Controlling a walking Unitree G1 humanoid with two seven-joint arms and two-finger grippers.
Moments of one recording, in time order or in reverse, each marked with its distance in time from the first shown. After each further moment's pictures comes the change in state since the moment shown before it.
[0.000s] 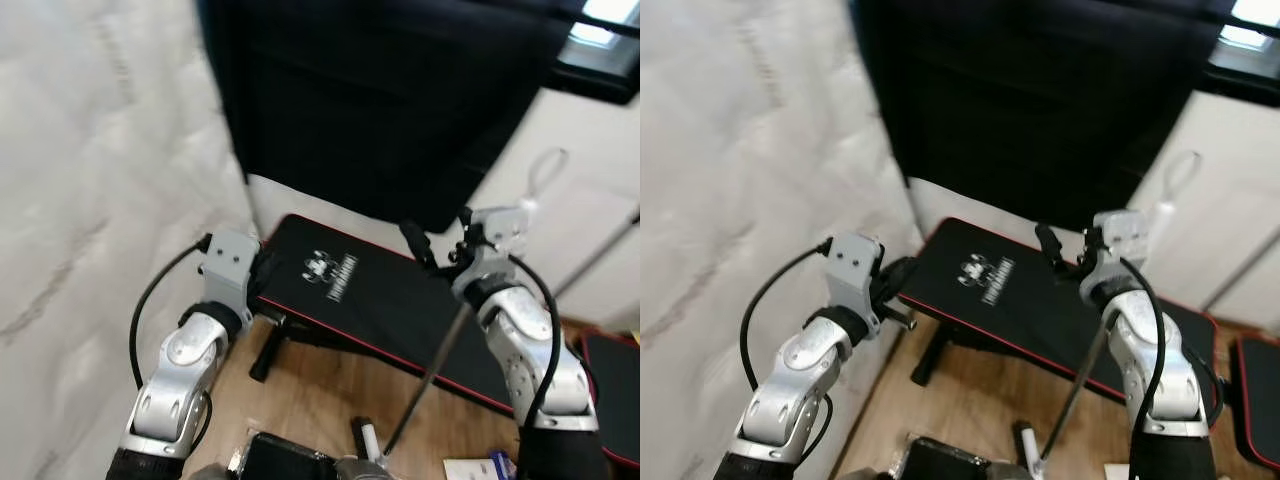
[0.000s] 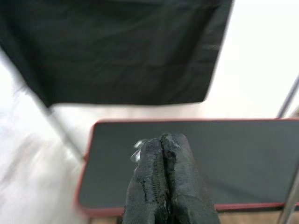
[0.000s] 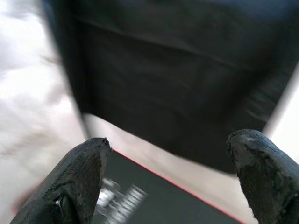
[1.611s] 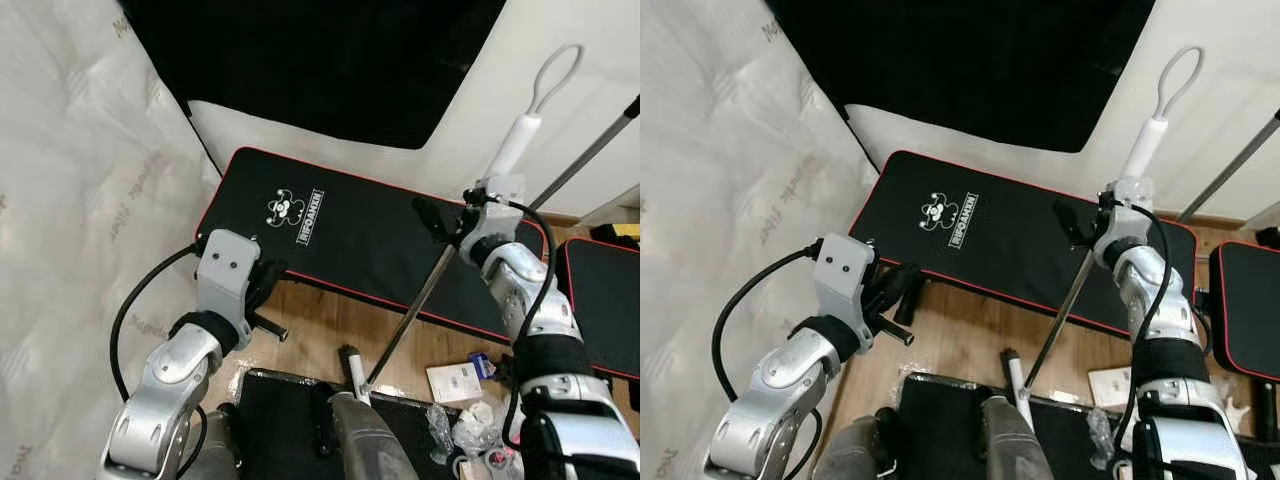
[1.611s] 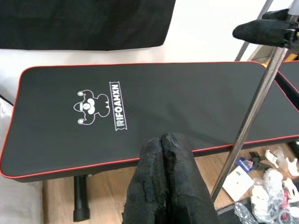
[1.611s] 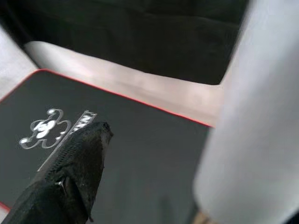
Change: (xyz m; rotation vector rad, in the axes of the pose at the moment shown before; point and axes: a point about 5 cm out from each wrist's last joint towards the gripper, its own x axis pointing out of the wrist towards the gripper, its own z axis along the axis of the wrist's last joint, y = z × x) left arm -0.026 -0.009 0.012 -0.015 0.074 -0.046; right arm 0.061 -0.041 -0.016 0.044 0.068 -0.017
